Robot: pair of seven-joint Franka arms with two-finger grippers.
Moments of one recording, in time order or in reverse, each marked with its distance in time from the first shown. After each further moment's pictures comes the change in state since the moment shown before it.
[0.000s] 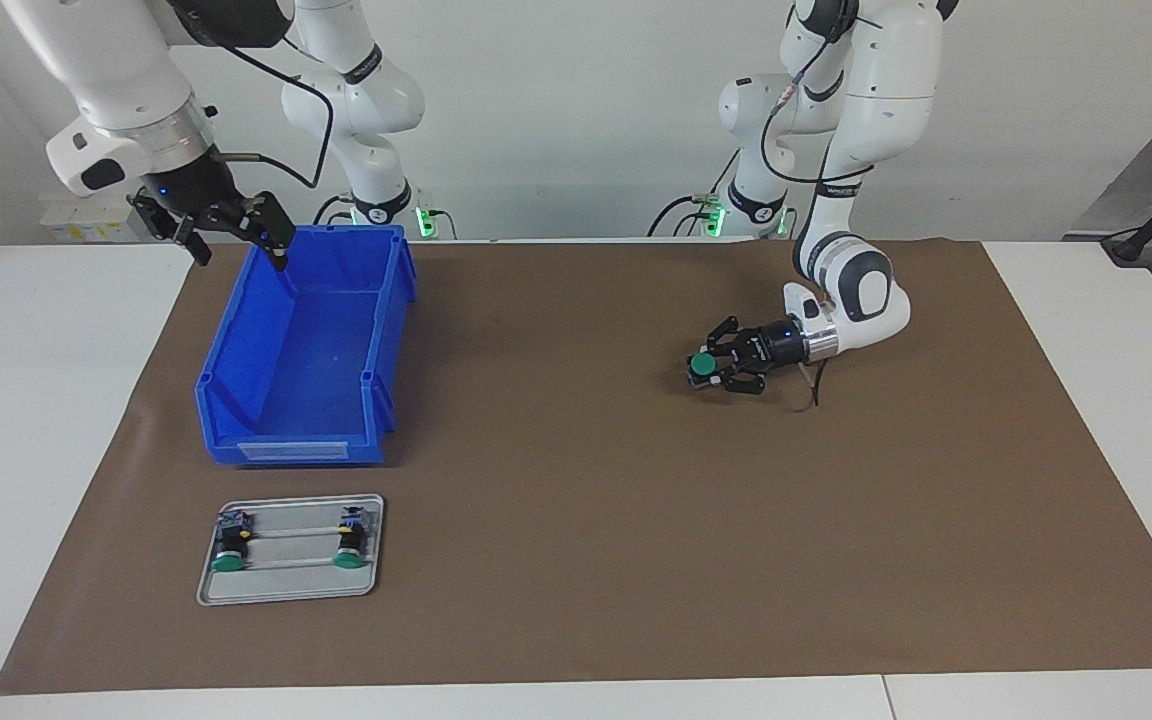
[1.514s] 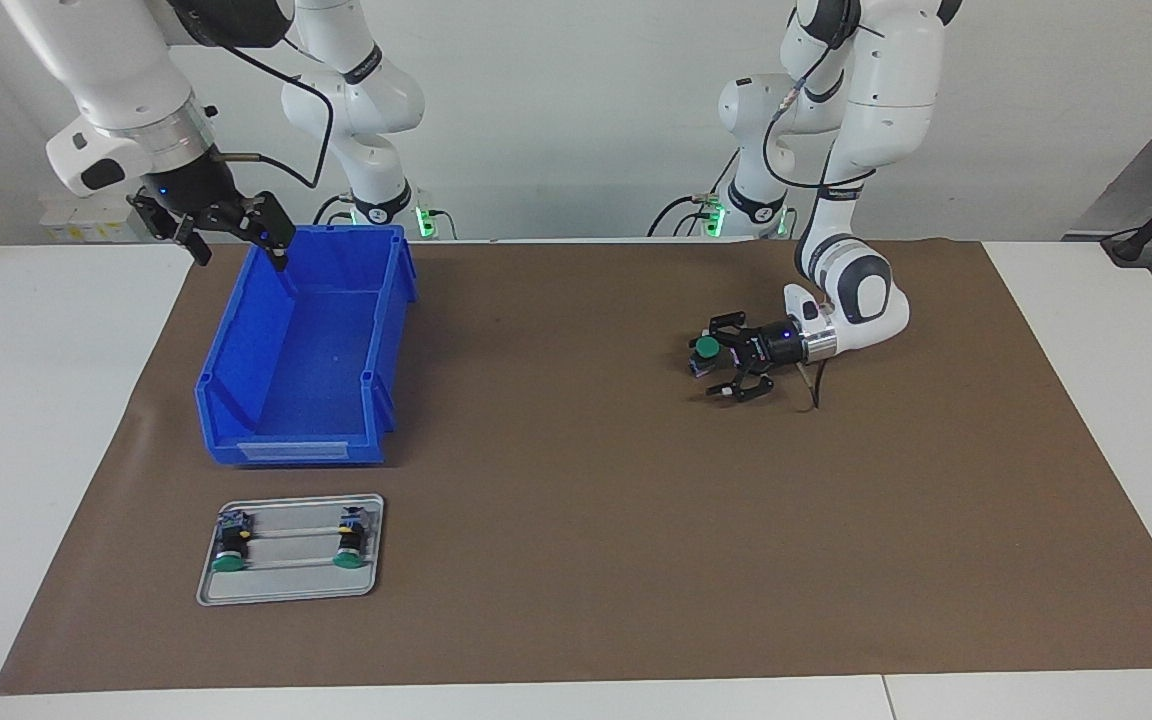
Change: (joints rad) left arm 0.004 0.008 0.012 -0.019 0.035 -0.003 0.004; right arm 0.000 0.000 0.000 0.000 0.000 0.000 0.000
